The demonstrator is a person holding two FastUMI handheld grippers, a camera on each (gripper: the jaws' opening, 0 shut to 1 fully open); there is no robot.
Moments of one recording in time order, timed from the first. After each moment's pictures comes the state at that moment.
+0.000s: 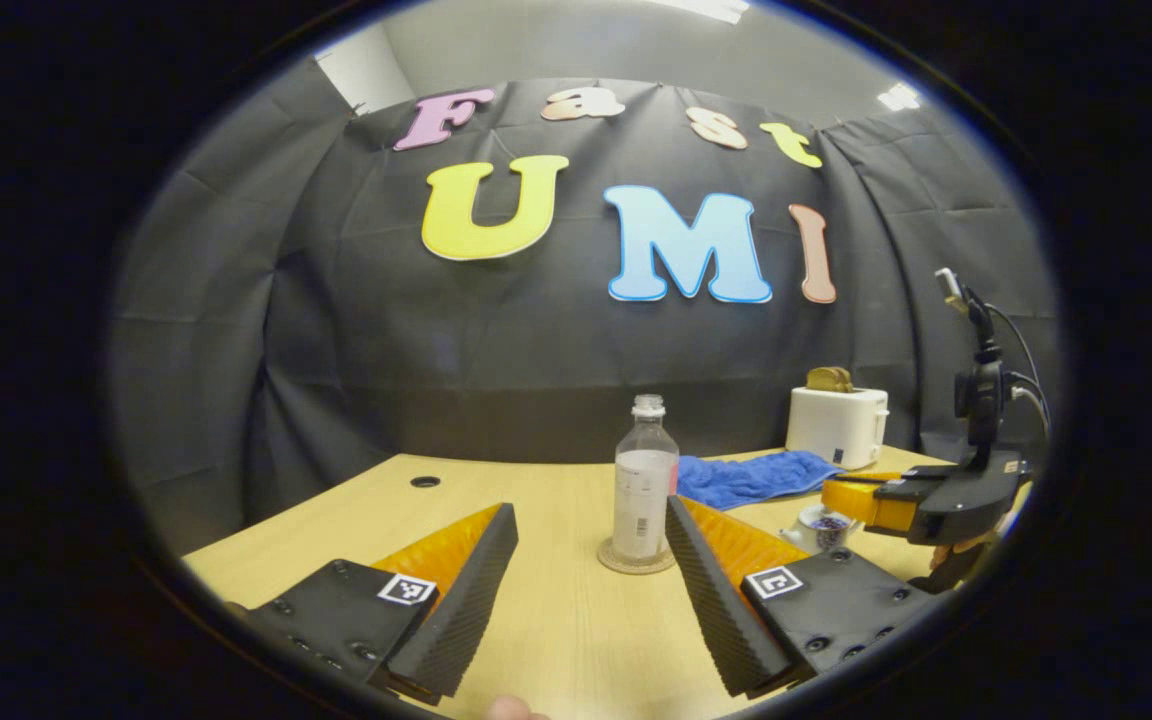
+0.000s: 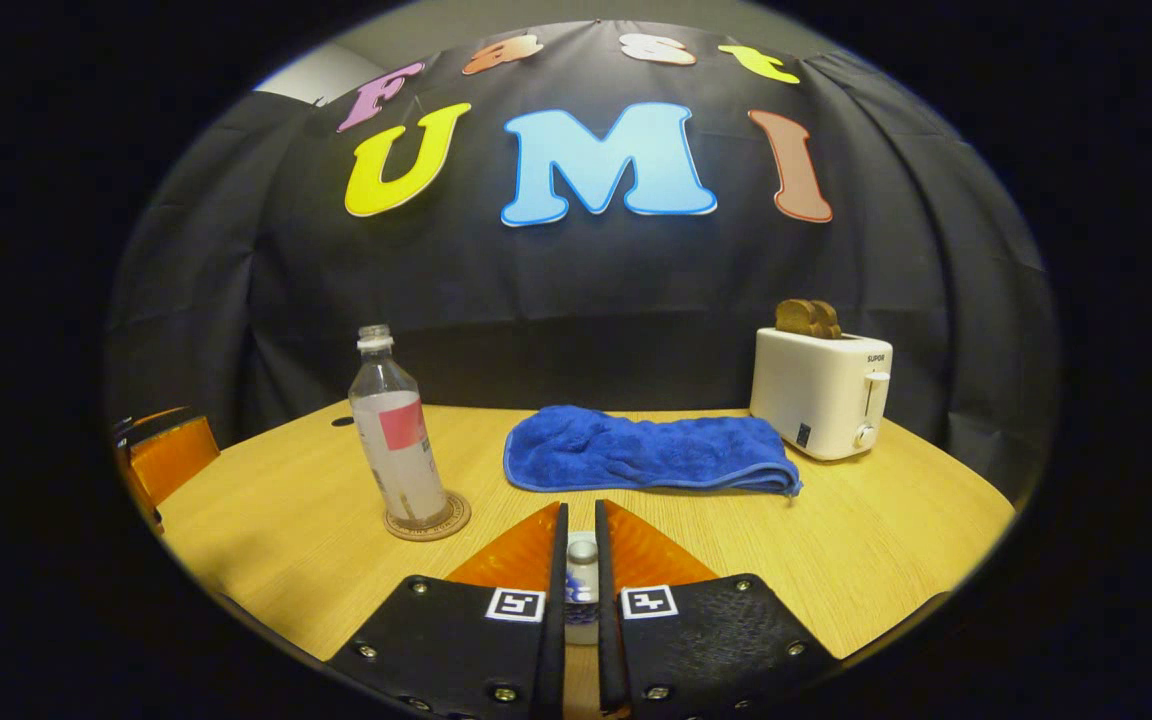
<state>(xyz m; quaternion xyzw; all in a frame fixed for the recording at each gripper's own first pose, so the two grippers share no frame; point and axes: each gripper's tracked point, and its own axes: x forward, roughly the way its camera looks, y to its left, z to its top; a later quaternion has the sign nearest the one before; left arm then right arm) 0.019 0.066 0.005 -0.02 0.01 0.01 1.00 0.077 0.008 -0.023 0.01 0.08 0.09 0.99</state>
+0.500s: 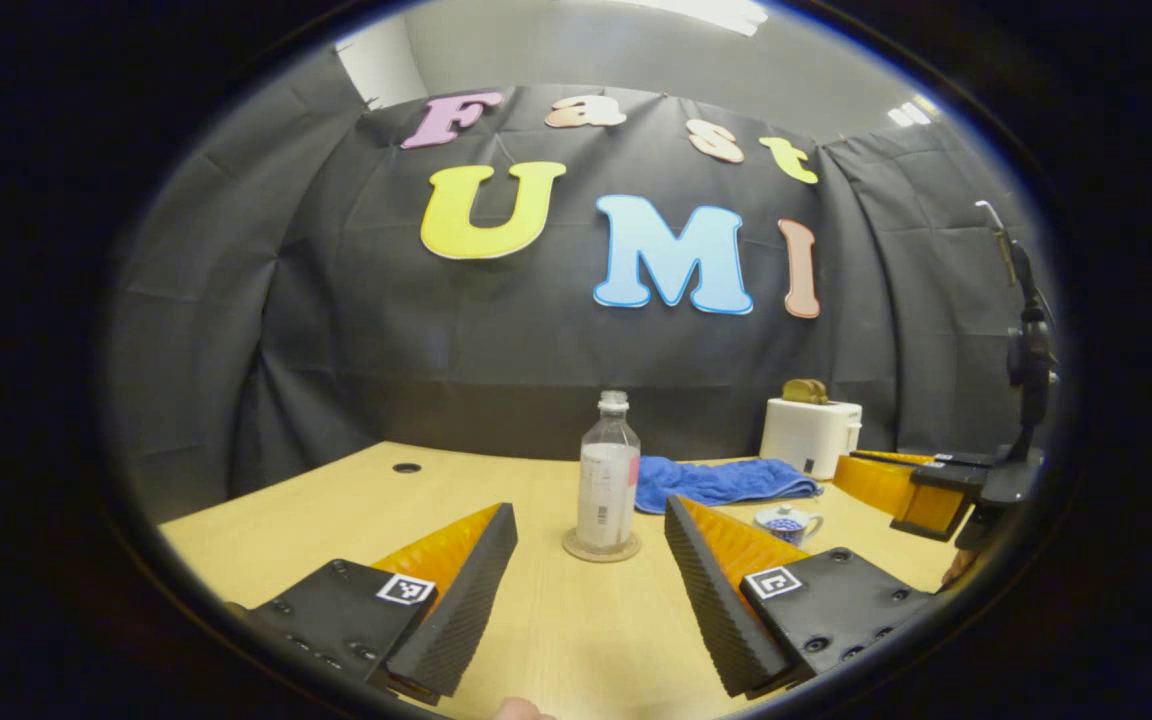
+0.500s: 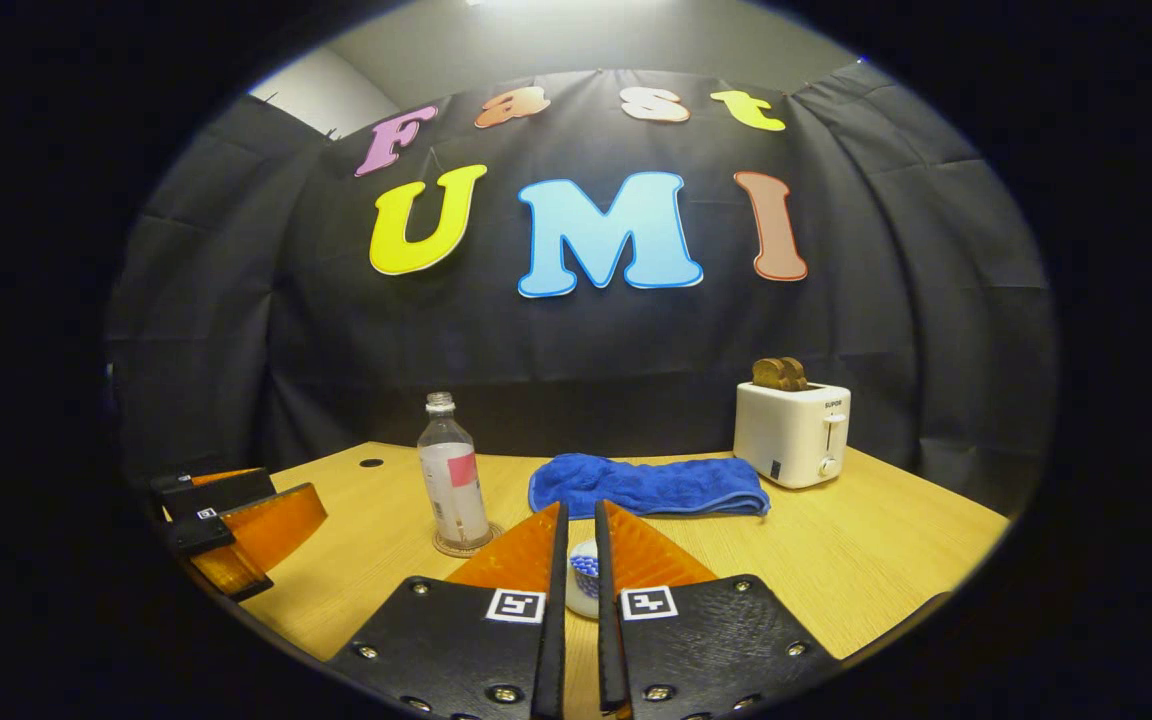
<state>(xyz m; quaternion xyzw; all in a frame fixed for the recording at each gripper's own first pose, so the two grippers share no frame) -0.010 0.034 -0.006 -0.06 0.00 0.01 1.00 -0.001 0.023 0.010 0.02 0.01 0.09 1.00</state>
